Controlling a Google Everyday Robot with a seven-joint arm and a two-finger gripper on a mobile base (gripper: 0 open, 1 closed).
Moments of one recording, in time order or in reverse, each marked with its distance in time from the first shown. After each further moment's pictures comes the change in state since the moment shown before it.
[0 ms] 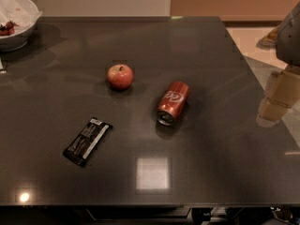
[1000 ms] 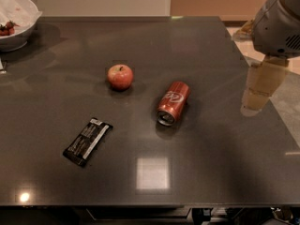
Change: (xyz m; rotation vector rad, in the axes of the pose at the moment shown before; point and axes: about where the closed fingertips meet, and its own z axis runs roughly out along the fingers) arm -0.033 -0.015 0.010 -0.022 -0.049 -0.140
